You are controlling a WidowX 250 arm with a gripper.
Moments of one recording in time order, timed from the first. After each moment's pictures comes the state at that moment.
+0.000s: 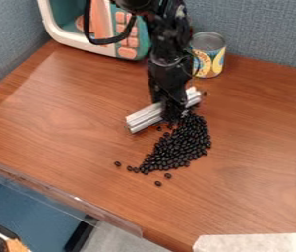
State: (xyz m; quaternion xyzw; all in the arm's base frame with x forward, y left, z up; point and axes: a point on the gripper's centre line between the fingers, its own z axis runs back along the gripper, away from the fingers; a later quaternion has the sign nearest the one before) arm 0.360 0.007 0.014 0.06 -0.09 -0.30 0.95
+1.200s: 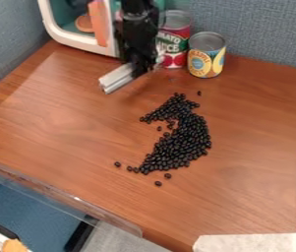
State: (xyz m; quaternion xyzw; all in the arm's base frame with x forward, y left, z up) arm 0.398 0.075 0.040 0.08 -0.07 -0.21 0.97
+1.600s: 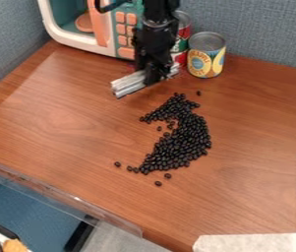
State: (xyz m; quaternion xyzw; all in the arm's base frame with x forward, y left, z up) arm 0.404 0.061 0.027 0.10 -0.02 -0.25 0.96
